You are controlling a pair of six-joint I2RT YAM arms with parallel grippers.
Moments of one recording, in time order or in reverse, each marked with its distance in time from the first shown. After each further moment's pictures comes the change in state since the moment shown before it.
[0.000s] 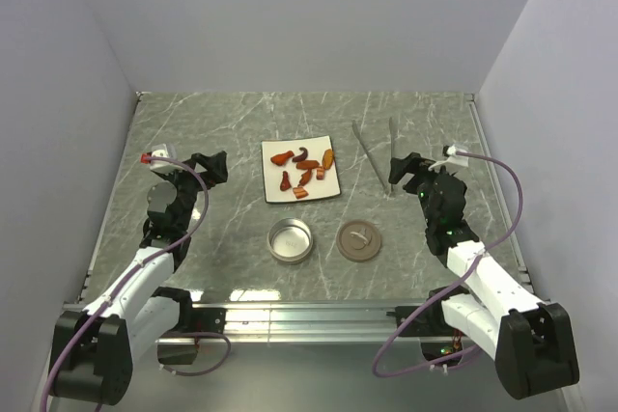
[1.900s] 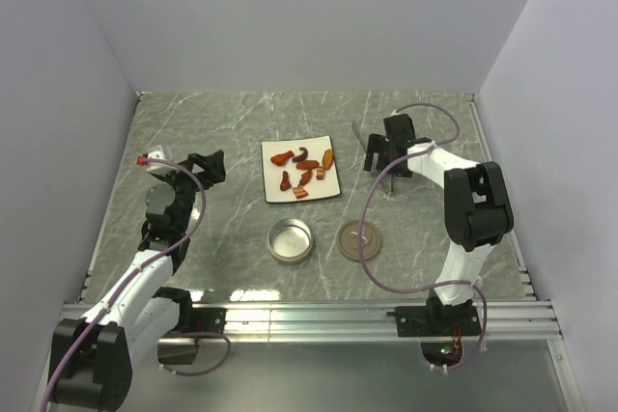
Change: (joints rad) left arm 0.000 -0.037 -0.001 -0.024 -0.027 -0.023; right arm 0.022 0.894 0.789 -0.746 -0.066 -0.060
